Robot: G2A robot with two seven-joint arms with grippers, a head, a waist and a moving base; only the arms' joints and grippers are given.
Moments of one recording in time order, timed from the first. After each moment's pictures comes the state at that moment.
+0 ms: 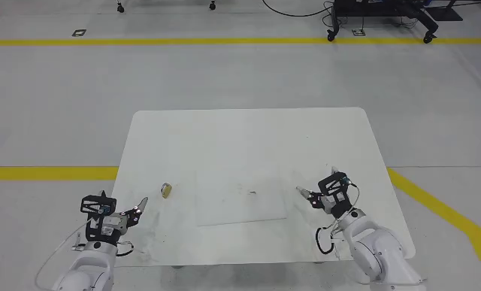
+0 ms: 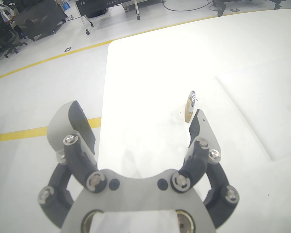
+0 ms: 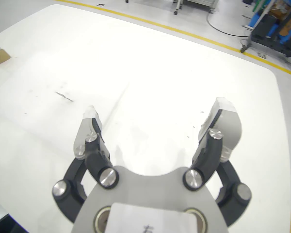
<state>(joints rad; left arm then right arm) 1.73 -1.15 -1.60 -1.80 1.33 0.00 0.00 -1.50 -1.15 1.49 -1.78 -1.27 -0.33 0.23</state>
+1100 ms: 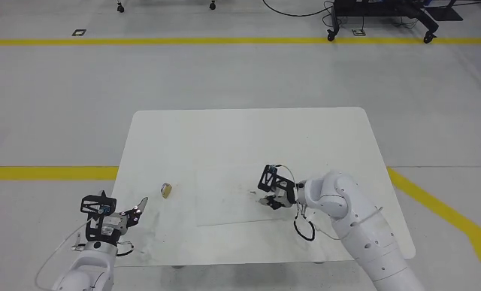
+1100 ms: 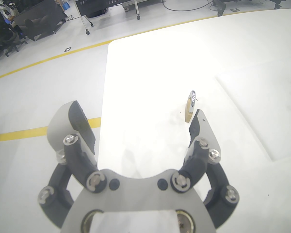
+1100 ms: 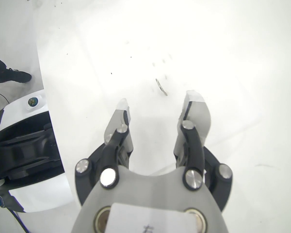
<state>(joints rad) 1.73 -1.15 -1.60 -1.80 1.33 0.00 0.00 -0.95 -1.17 1.08 -1.40 -0.98 -0.81 0.81</state>
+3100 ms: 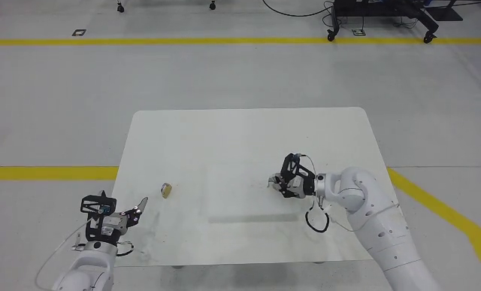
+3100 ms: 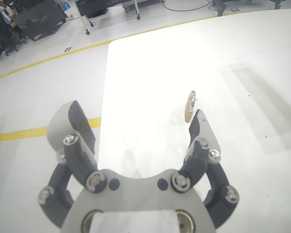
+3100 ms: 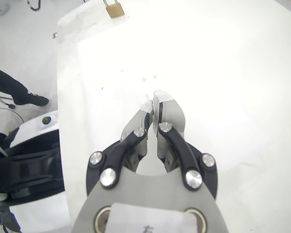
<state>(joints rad) 1.73 -1.15 -1.60 -1.80 1.33 0.00 0.00 -0.92 -1.12 1.14 -1.24 -0.93 -0.97 0.56</state>
